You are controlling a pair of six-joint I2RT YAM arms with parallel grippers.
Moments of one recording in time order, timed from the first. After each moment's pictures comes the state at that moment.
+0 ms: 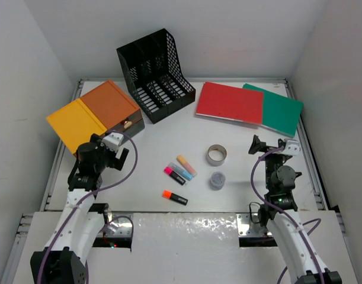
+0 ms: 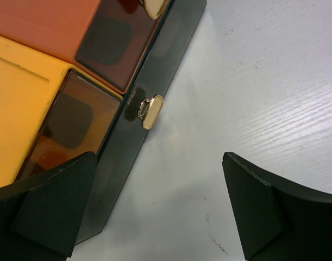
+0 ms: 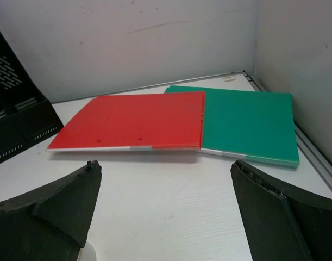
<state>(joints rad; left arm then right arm) 0.04 0.67 0.35 -0.19 0.21 0.45 0.09 0.38 0.04 0.48 0.22 0.09</state>
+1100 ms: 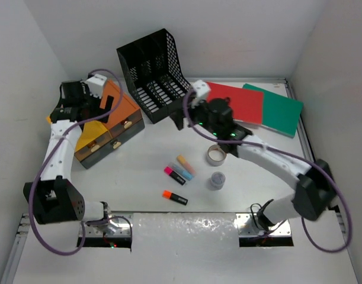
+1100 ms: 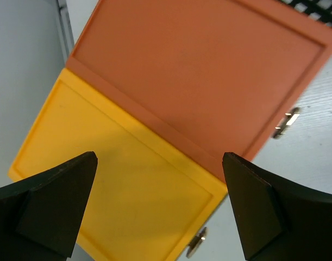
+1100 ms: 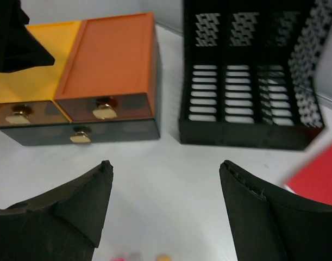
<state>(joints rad) 0.12 1.31 1.23 -0.57 0.07 0.42 0.68 1.38 1.00 0.25 -0.03 0.11</state>
